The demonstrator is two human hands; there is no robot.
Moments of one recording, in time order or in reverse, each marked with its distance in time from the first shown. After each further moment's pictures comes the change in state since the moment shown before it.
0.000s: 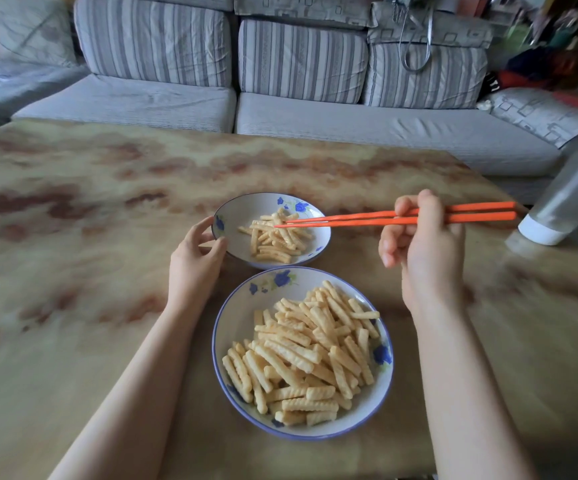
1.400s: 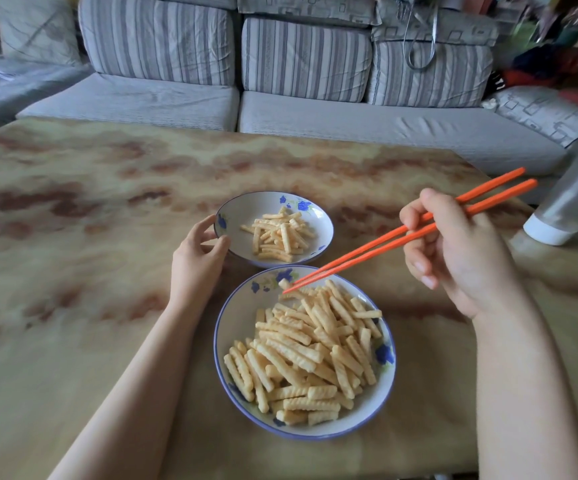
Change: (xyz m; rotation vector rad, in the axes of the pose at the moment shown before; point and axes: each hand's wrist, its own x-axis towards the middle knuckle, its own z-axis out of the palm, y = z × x) left_hand -0.001 0.004 -0.001 0.016 0.008 0.000; right_hand 0.001 -0.026 -0.028 -0.287 -0.338 0.072
